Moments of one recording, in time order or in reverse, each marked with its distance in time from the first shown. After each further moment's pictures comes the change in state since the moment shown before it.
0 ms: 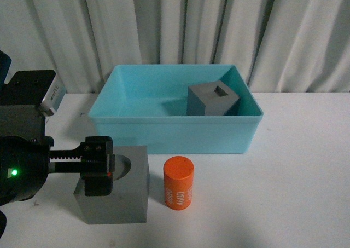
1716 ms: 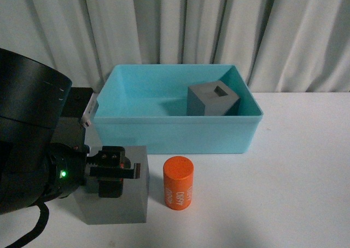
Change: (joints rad) left arm -0.026 0.199 0.099 0.044 -0.004 0.026; right arm 0.000 0.000 0.000 0.000 0.000 0.000
